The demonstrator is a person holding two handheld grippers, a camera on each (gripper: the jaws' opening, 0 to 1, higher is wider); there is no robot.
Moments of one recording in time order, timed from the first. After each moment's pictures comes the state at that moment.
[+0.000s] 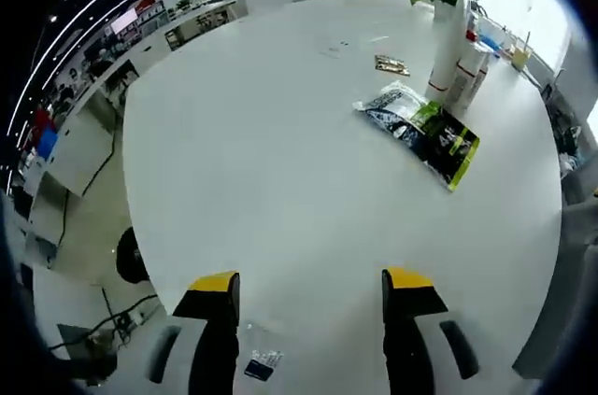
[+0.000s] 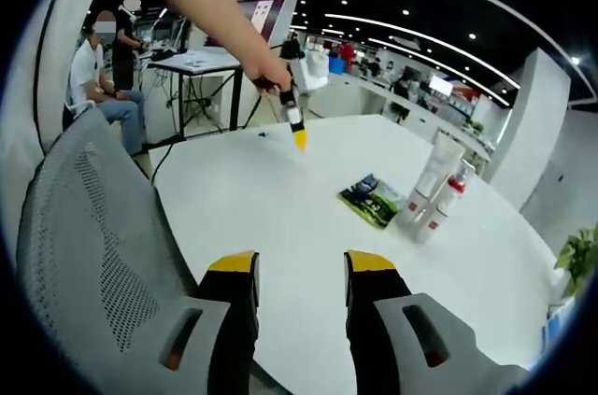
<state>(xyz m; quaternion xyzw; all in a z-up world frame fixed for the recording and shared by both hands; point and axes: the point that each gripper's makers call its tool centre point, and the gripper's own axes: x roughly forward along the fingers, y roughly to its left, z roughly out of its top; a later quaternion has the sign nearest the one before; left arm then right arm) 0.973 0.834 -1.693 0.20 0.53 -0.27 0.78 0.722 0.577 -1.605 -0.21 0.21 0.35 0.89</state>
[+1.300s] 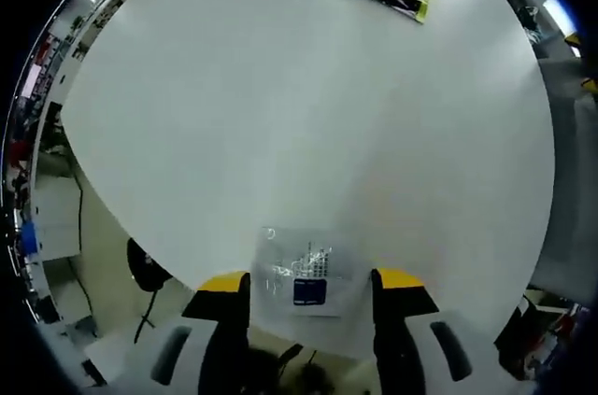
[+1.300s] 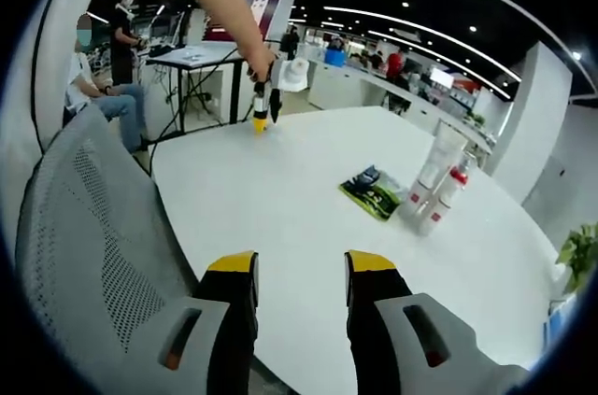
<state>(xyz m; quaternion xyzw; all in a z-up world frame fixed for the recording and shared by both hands) 0.941 0.906 -1.723 0.36 0.60 -0.34 0.63 0.722 0.575 -1.612 -0.22 0.23 0.35 0.88</state>
